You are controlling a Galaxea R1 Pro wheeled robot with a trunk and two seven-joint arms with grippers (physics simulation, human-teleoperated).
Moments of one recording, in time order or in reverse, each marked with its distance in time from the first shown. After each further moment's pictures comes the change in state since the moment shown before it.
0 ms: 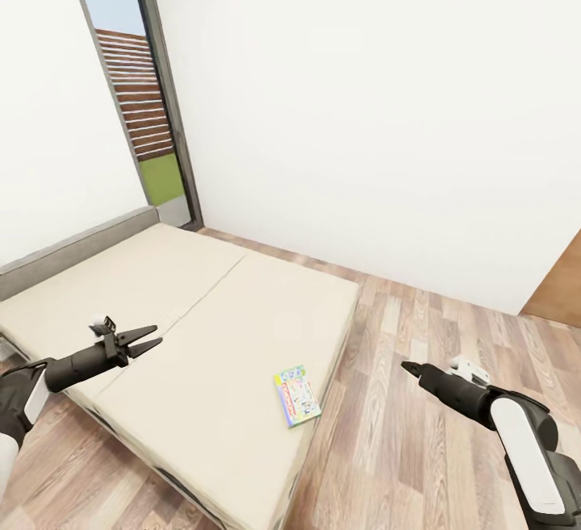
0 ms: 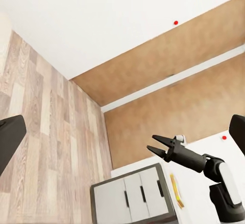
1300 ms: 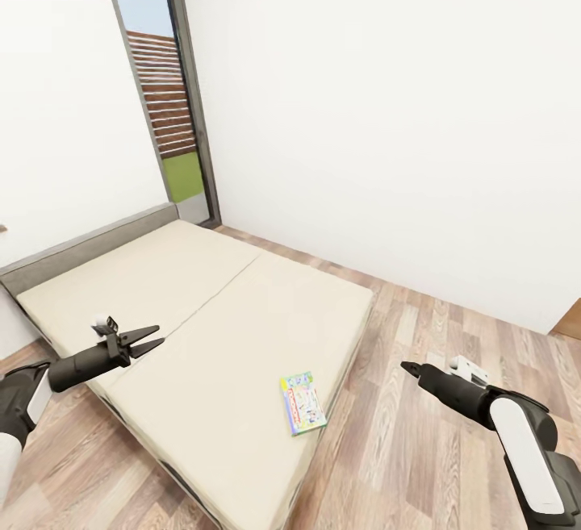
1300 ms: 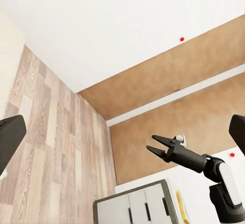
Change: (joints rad) left arm 0.000 -0.009 0.001 0.000 0.000 -0.002 0.006; right arm 0.000 0.001 0.002 0.000 0.002 0.000 0.000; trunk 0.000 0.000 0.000
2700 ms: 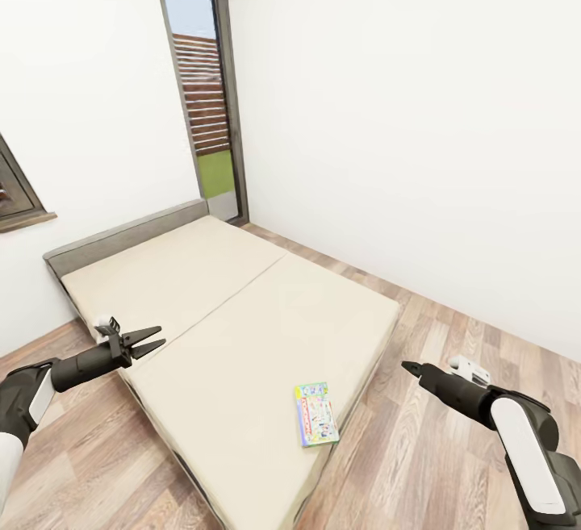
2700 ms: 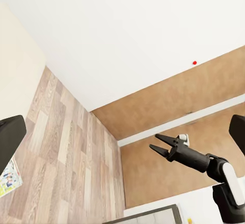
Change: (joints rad) left arm 0.000 -0.004 -0.006 0.000 0.000 0.000 0.015; right arm 0.000 -0.003 -0.002 -0.002 0.000 0.000 0.001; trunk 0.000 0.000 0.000
